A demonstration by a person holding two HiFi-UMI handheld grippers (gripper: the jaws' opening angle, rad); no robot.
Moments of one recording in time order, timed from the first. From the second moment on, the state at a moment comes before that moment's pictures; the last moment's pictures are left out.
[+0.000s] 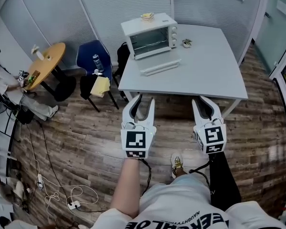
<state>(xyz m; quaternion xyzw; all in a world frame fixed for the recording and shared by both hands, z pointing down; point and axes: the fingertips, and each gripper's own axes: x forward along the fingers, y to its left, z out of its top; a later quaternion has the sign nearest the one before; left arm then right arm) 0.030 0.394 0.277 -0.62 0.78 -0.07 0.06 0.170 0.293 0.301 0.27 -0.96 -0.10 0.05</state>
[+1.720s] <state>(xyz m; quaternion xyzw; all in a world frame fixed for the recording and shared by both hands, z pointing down) -0.091 0.171 0.281 -0.59 0.80 -0.09 0.05 0.022 0.068 0.307 0.19 -0.98 -0.08 0.04</state>
